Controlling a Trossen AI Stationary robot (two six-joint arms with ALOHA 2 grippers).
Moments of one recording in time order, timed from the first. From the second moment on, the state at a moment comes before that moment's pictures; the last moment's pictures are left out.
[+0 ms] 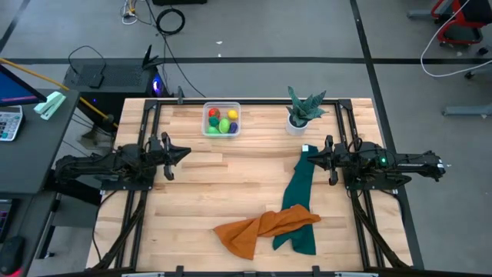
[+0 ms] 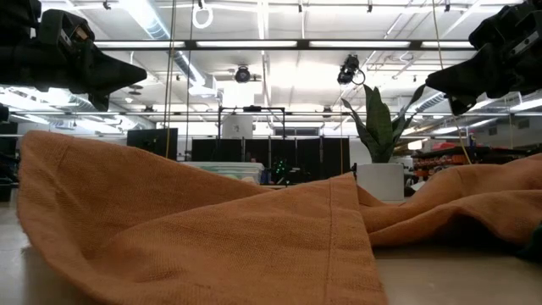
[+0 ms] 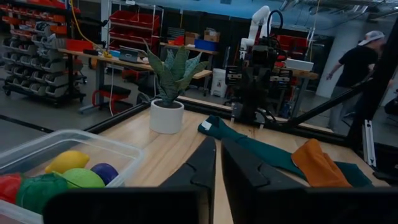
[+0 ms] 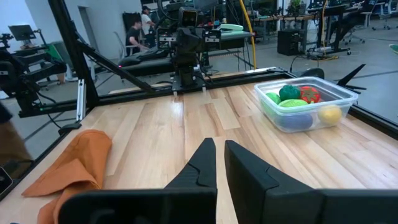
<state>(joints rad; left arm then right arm) 0.02 0.01 0.01 0.07 -0.26 -0.17 -0.01 0.00 0.07 -0.12 0.04 0.13</state>
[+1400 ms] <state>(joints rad) 0.02 0.01 0.01 0.08 -0.26 -0.17 -0.01 0.00 0.07 -0.12 0.04 0.13</state>
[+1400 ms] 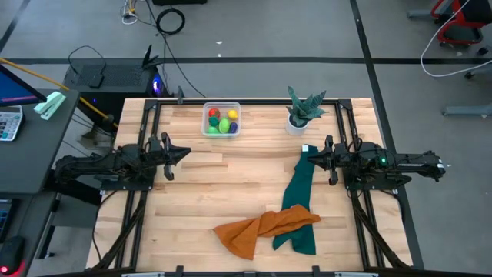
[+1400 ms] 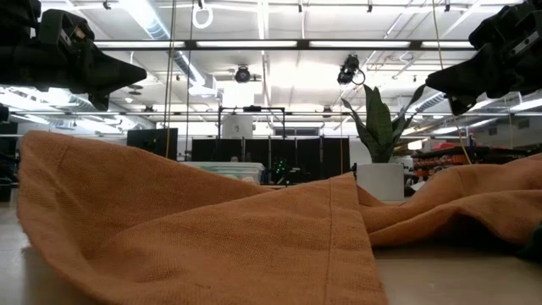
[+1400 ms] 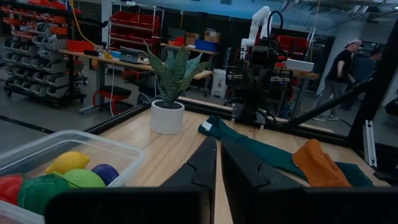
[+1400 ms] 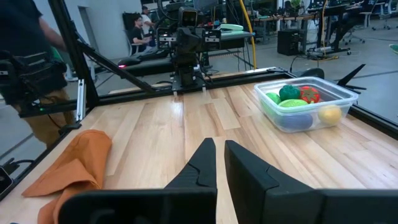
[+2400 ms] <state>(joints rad) 0.02 0.01 0.01 0.08 -0.26 -0.17 -0.01 0.00 0.07 -0.12 0.04 0.13</state>
